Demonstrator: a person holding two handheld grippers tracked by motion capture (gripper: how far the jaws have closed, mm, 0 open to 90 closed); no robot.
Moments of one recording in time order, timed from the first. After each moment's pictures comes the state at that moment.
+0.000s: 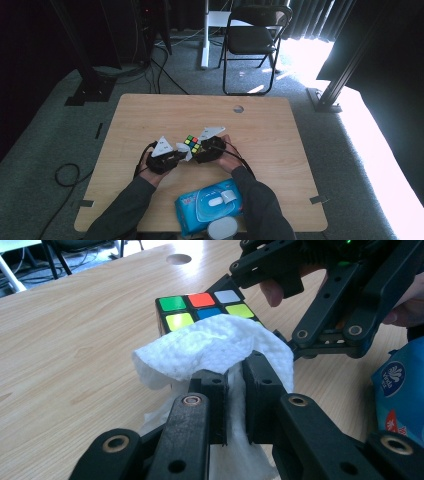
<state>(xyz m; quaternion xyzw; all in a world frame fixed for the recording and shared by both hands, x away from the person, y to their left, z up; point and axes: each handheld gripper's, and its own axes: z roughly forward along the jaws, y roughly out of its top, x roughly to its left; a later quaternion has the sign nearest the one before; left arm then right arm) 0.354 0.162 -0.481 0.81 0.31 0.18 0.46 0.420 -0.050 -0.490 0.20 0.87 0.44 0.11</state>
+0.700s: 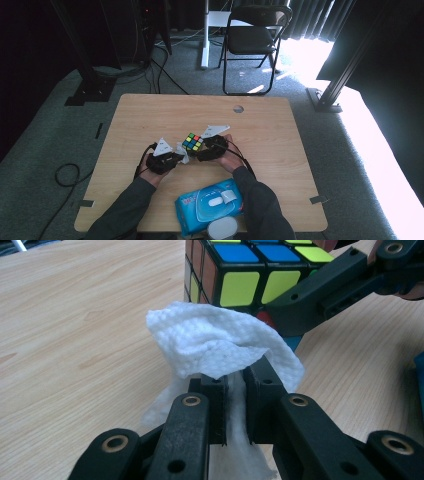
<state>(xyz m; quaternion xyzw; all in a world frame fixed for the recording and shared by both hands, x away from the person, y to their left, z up) 0.364 0.166 -0.503 0.82 0.34 0.17 0.43 0.422 -0.058 -0.486 0.22 0.85 0.46 0.10</state>
